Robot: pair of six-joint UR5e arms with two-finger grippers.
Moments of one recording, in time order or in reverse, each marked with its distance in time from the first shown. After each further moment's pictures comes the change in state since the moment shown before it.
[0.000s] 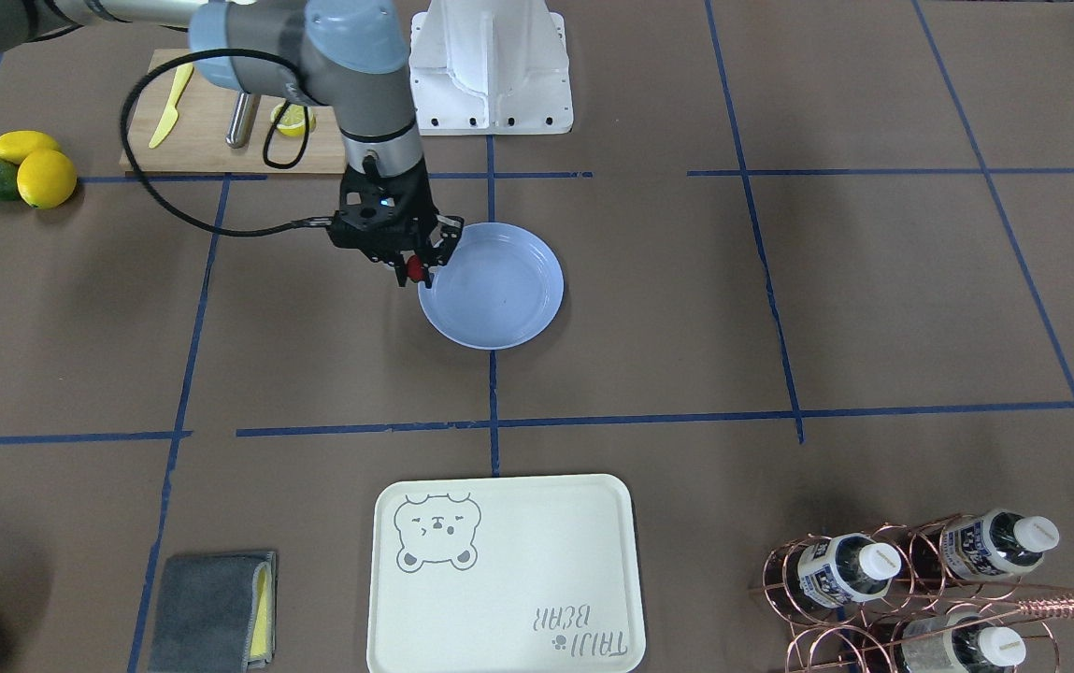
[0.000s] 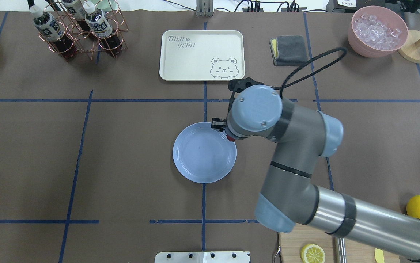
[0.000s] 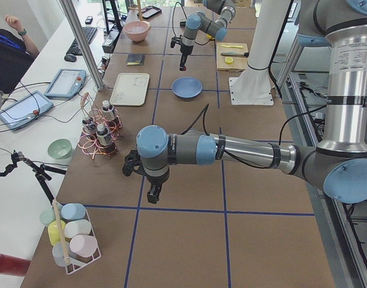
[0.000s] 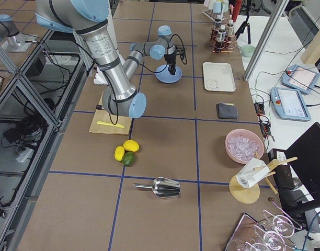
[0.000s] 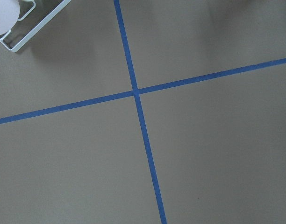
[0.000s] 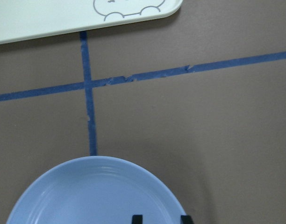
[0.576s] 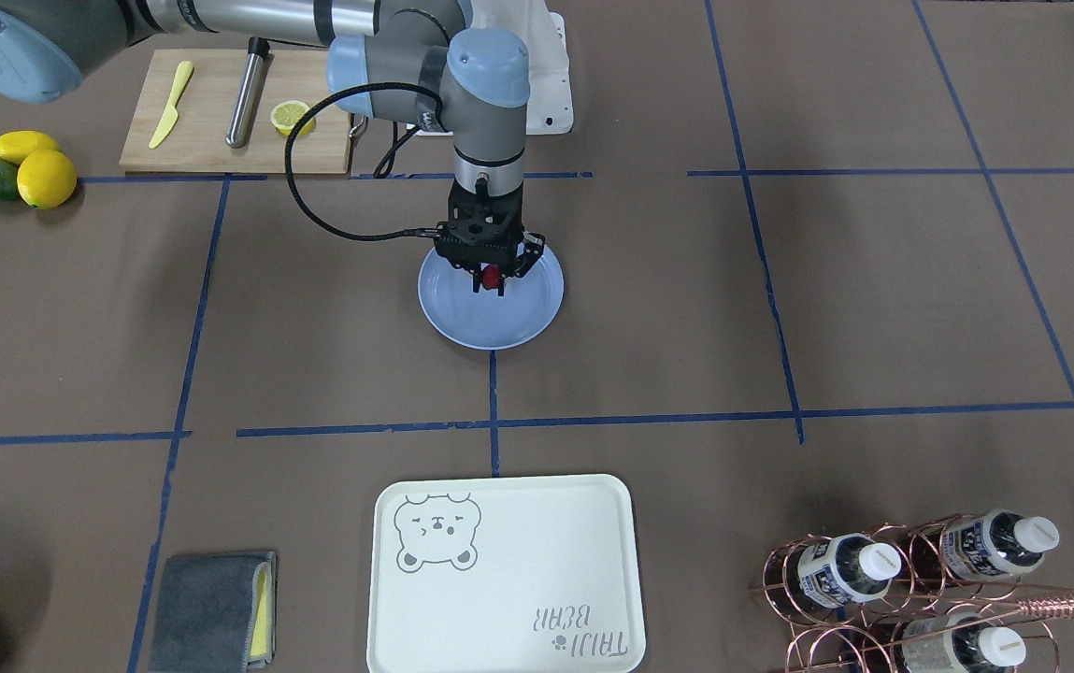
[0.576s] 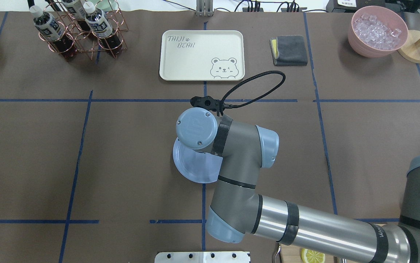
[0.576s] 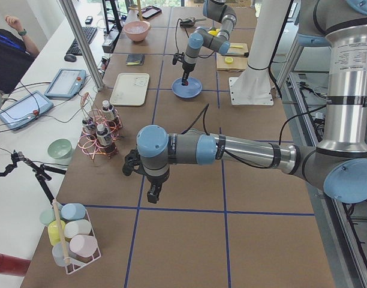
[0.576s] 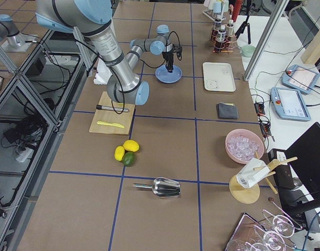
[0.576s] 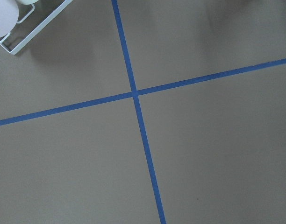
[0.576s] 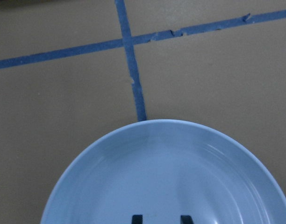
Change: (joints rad) left arm 0.000 0.001 -0.001 0.000 0.000 0.000; right arm -0.086 0.154 -0.216 0.001 -0.068 0.093
